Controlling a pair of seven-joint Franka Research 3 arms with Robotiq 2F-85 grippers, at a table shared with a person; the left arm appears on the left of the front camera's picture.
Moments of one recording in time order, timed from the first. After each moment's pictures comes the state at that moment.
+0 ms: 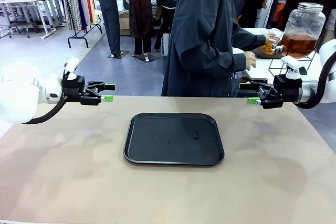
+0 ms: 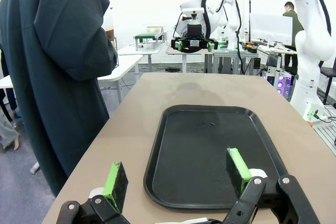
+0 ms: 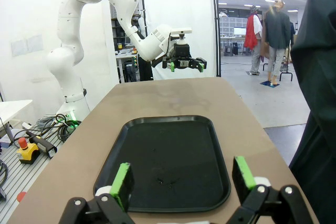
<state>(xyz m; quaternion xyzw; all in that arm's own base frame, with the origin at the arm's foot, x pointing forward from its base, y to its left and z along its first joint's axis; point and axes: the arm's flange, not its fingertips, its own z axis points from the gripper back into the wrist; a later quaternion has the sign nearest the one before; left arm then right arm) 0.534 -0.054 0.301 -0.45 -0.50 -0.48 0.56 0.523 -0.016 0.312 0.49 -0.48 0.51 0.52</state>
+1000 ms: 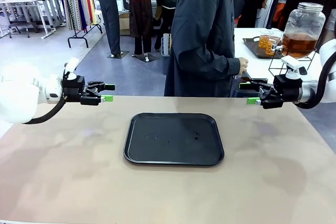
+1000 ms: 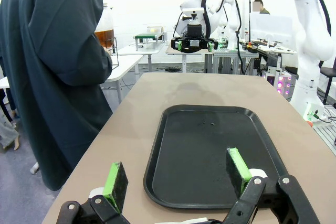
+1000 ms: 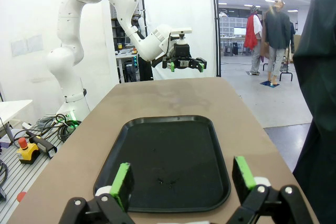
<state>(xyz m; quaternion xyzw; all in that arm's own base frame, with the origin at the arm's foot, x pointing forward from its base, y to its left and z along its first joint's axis) 0.534 -0.054 0.301 -0.45 -0.50 -0.48 0.56 0.523 -0.016 0.312 0.49 -0.48 0.51 0.52</state>
